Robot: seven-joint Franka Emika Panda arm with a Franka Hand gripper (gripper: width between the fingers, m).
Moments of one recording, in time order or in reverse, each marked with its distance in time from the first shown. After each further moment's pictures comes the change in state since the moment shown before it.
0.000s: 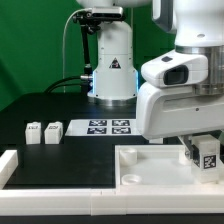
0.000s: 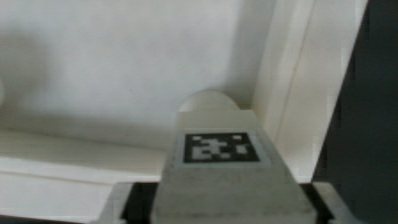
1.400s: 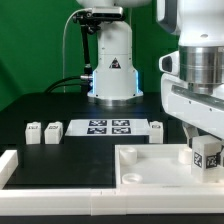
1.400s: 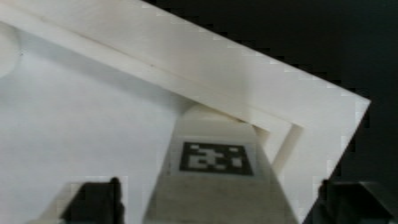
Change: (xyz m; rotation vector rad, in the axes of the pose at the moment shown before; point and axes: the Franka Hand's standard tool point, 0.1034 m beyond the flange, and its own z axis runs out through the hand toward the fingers) arm -0.004 -0.007 0.002 0.003 0.020 1.327
